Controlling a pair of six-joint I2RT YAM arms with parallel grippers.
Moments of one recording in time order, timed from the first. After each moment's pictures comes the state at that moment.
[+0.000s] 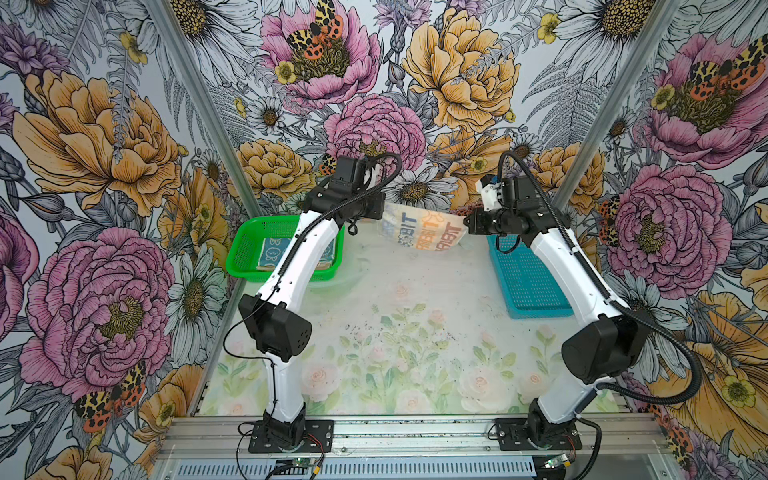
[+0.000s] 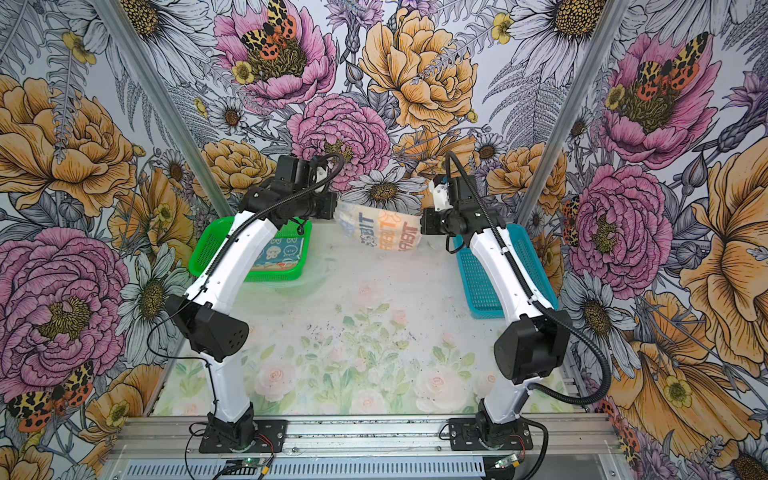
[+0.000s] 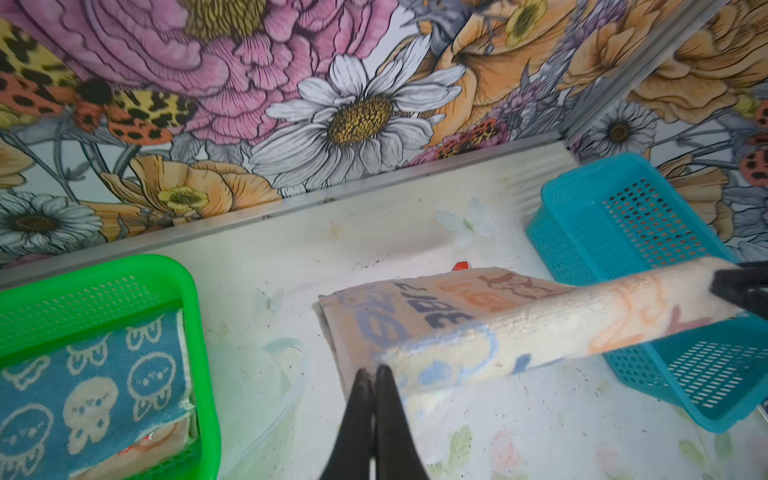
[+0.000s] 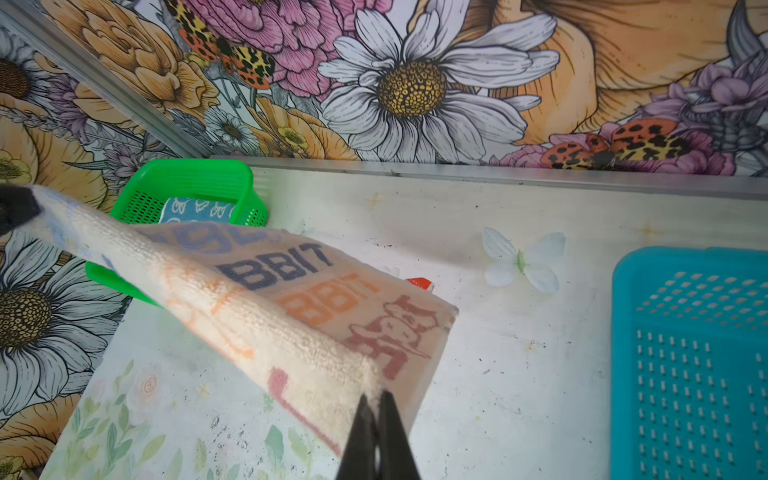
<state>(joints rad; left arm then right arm) -0.40 1.90 2.26 -0.93 0.05 -0.13 0.21 1.68 1.80 -0.80 -0.31 0.17</state>
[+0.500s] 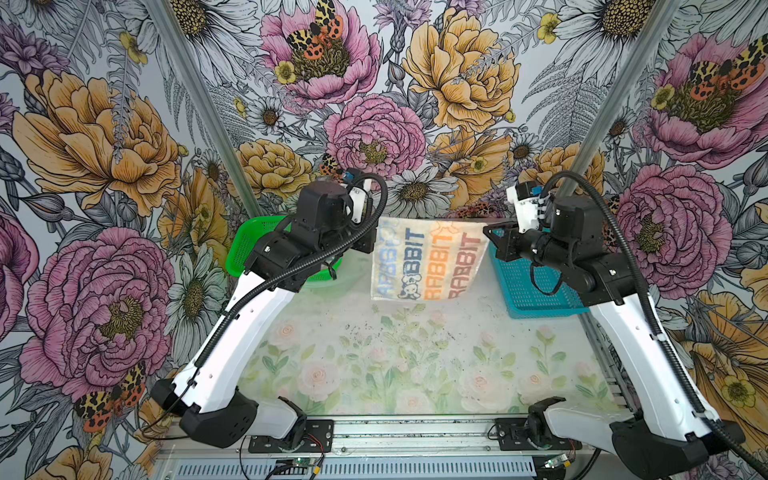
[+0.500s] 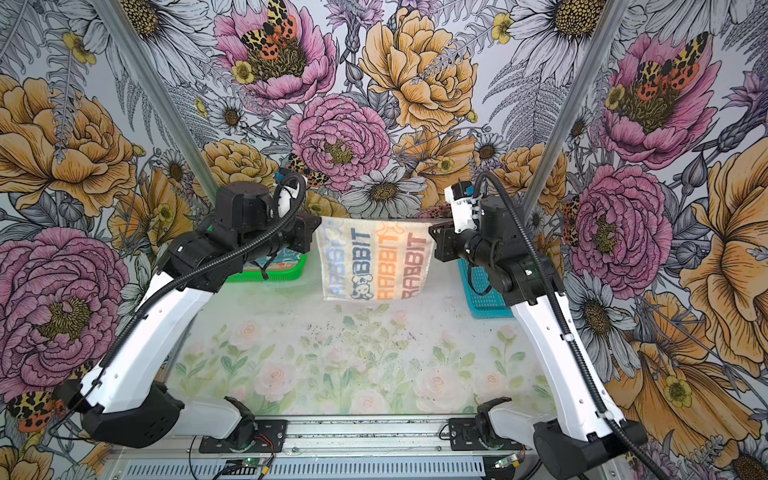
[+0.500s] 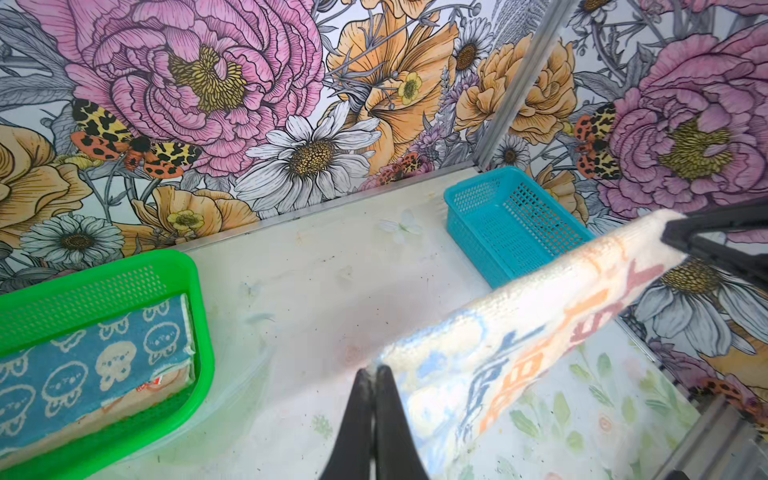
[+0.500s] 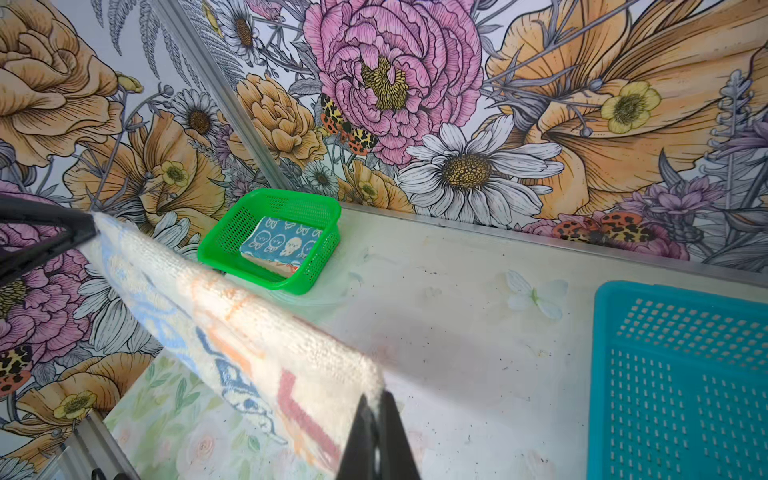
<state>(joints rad) -0.60 1.34 1.82 -0.91 -0.05 -0.20 0.28 1.17 1.58 -0.82 -0.32 0.16</state>
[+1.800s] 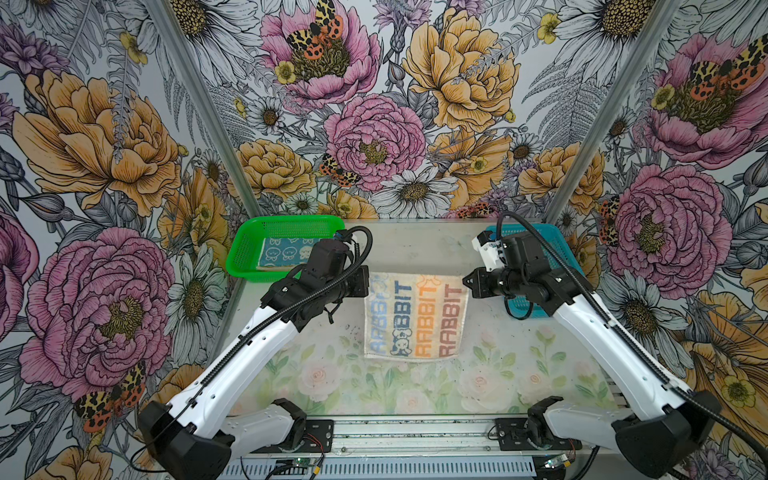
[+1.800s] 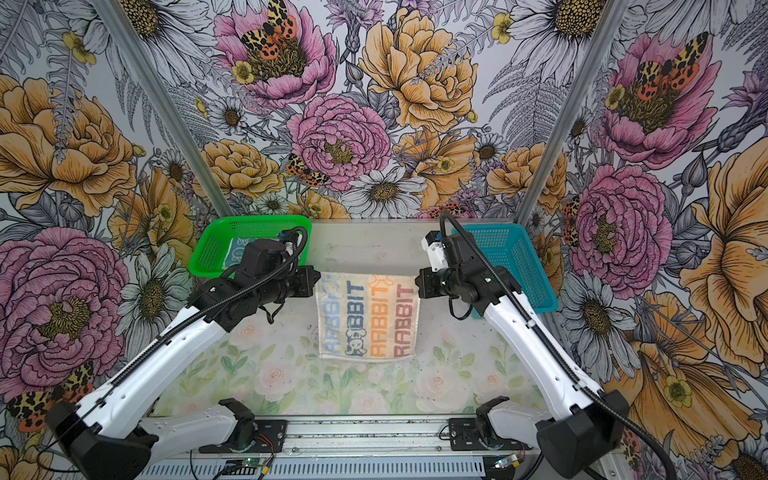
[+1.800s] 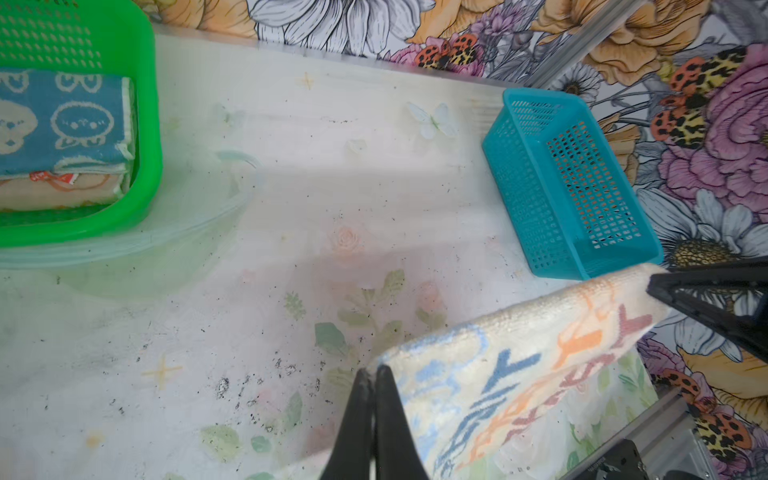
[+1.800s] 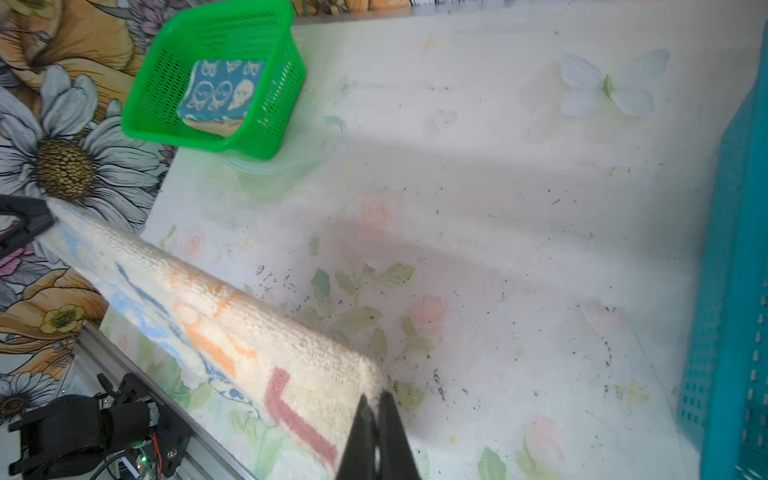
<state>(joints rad) -0.51 1.23 1.22 -0.69 0.03 -0.47 0.37 1.31 1.26 -0.85 -0.28 0.25</state>
